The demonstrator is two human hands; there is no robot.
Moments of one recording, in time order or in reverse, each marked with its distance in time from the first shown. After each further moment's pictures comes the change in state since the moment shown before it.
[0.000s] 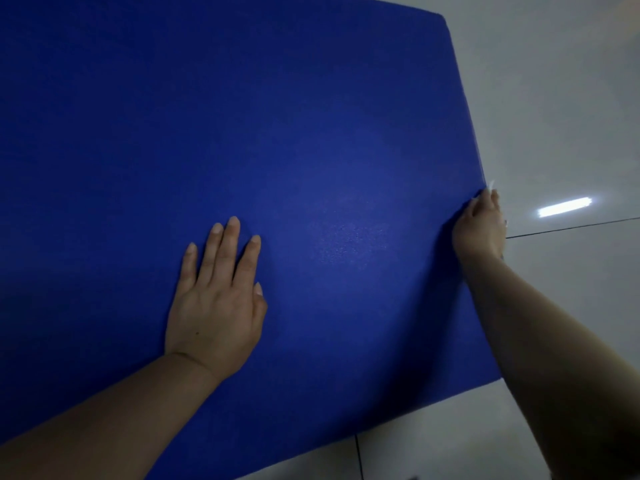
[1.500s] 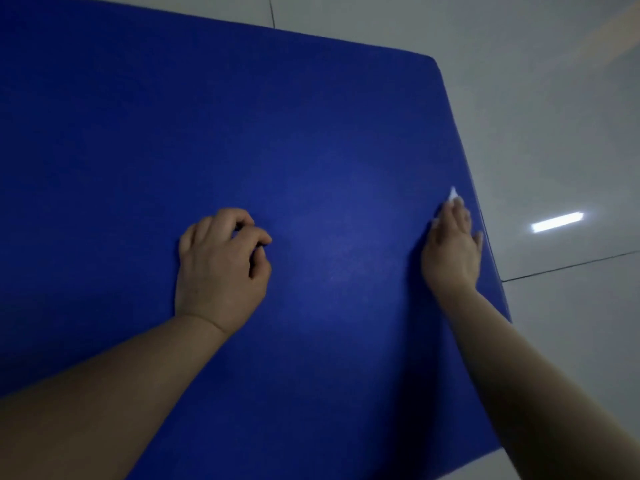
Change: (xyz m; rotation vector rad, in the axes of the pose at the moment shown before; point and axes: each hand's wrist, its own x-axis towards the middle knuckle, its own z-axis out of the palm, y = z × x) left_hand 0.105 -0.006 -0.009 -0.342 0.193 -0.062; right_hand -0.002 -0.047 0.016 -0.130 0.011 -0.248
